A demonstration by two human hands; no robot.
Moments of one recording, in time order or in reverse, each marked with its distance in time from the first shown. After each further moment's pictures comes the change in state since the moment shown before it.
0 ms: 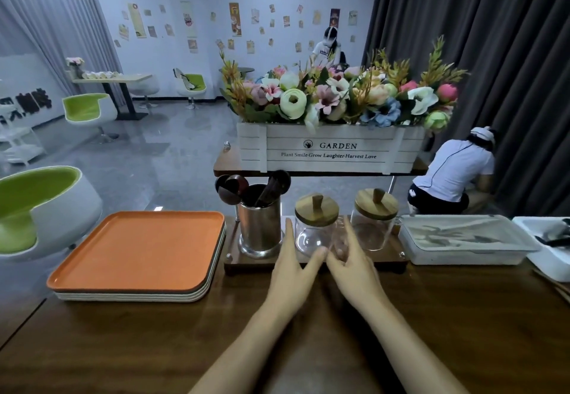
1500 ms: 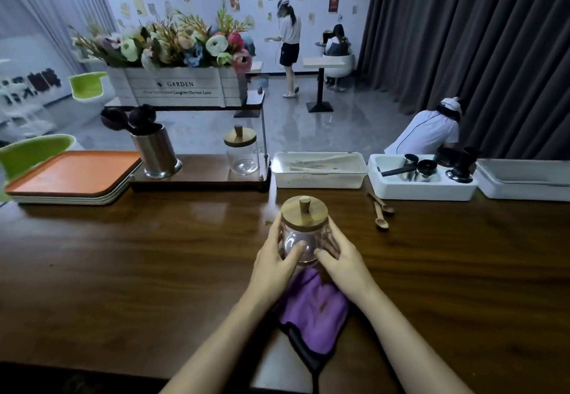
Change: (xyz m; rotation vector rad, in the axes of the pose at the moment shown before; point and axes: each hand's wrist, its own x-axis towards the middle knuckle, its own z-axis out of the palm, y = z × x) left_hand -0.200 0.101 0.298 -0.006 0.060 -0.005; right_hand -0.164 0.203 -0.278 0.377 -0.196 -0.049
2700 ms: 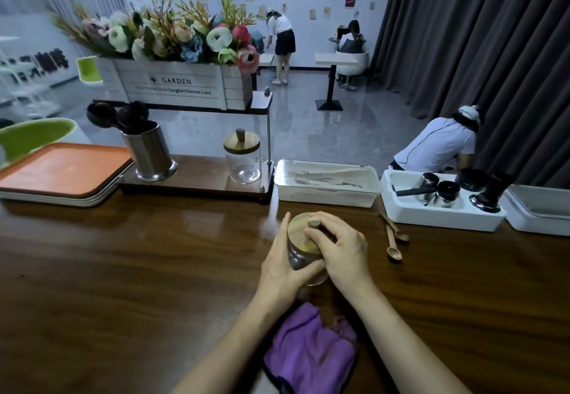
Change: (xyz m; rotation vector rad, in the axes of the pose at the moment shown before) left_hand 0.051 -0.006 0.019 0.069 0.040 -0.007; right_hand 0.079 -0.020 0.002 -0.295 0.225 -0.353
